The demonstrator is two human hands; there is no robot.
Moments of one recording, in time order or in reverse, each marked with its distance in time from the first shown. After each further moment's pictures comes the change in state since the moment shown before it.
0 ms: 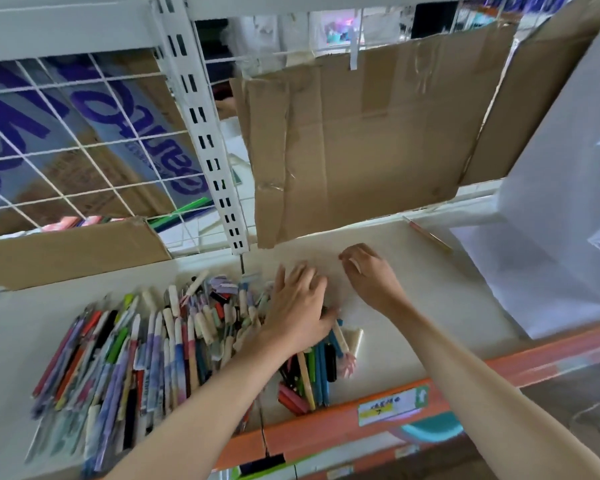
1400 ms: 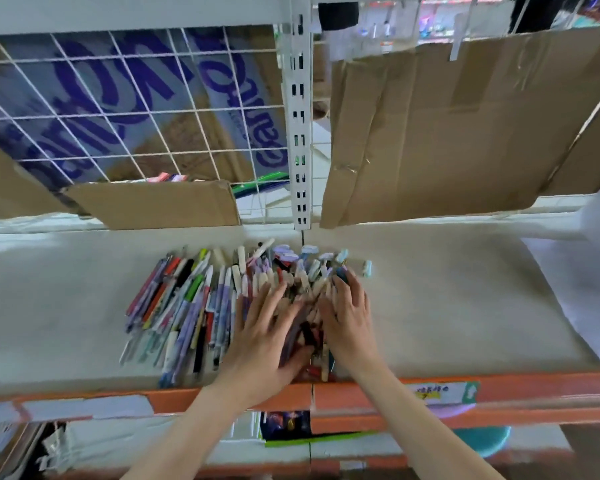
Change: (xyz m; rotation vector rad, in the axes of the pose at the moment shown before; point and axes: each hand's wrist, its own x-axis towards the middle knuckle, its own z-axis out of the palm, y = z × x) left_hand -0.153 -0.061 0.016 -0.020 0.133 -0.198; right_hand -0.099 -0.092 0.091 0.157 0.041 -0.100
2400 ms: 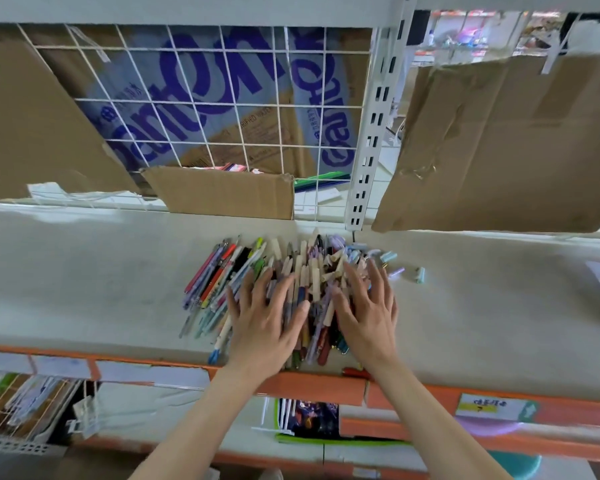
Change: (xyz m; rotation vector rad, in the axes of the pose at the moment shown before) left_hand -0.020 -0.043 -0.023 -0.149 0.164 -0.387; right_hand -0.001 -0.040 0.028 -0.140 -0.115 0.044
